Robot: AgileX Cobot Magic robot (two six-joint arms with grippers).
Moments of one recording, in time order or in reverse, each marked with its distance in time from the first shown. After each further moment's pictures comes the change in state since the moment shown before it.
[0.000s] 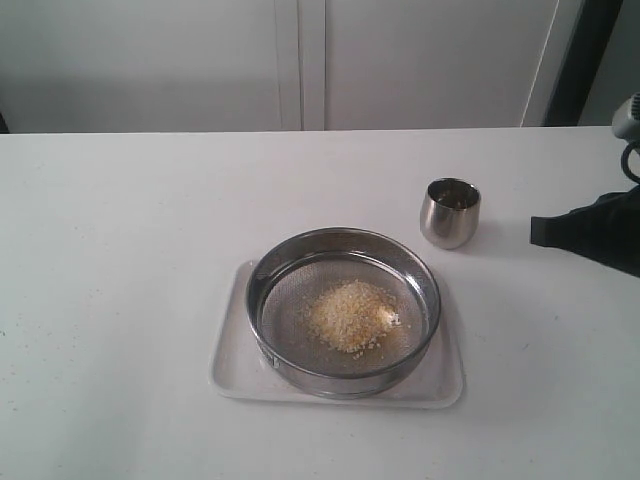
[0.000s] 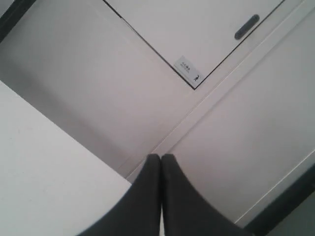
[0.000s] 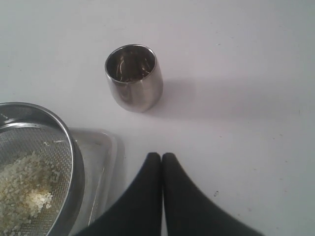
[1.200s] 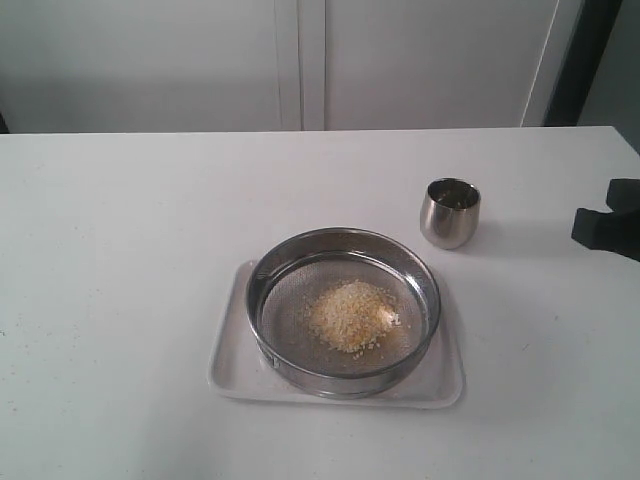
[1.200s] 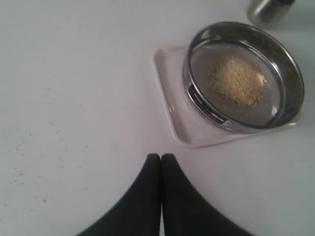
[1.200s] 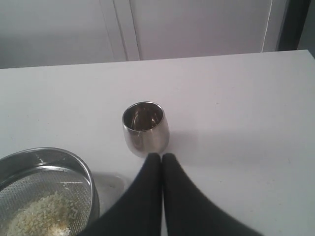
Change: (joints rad) left arm -0.083 0.720 -0.590 -0.455 0.929 1.108; right arm 0.000 -0.243 0.116 0.000 -0.122 -0.004
